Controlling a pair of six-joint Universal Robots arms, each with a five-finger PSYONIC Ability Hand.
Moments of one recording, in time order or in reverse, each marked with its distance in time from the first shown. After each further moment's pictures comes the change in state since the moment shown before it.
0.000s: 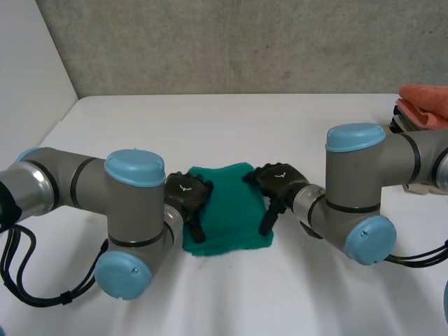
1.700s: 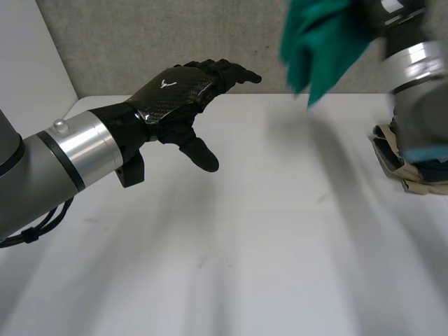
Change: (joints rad) left arm 0.233 0.551 -0.090 0.012 0.780 -0.345; right arm -0.290 -0.271 0.014 -0.935 -0.055 0.139; left_hand -0.003 -0.001 0.000 -0.002 0.000; right_hand 0.825 0.936 0.948 0.982 0.892
